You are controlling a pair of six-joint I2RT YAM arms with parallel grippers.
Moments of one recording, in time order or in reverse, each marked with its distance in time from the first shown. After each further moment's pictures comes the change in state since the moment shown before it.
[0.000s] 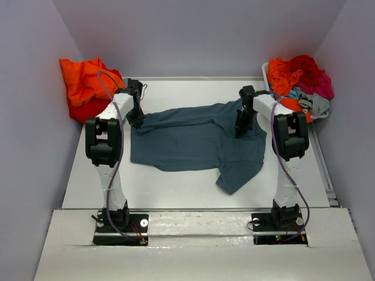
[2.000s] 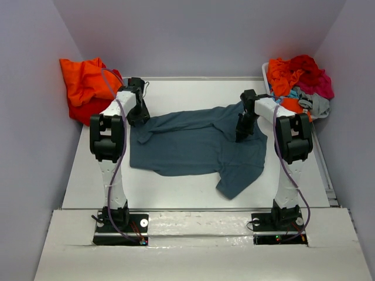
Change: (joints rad) left arm -0.006 0.090 0.088 0.034 0.004 0.045; right arm 0.000 -0.066 -0.116 0.025 0.011 0.045
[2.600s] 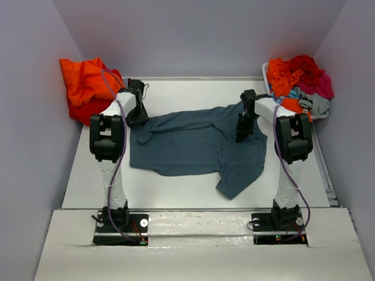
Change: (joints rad) left arm 0.004 0.005 -0.029 -0.001 -0.042 -0.002; right arm 0.000 0.000 0.000 0.000 -0.002 -0.007
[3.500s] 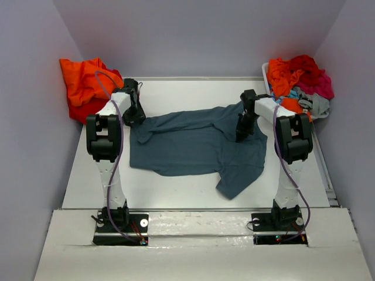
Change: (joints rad) left arm 0.052 0.000 -0.007 0.053 0.080 0.015; right arm 0.000 0.000 -0.001 0.001 0.000 -0.007
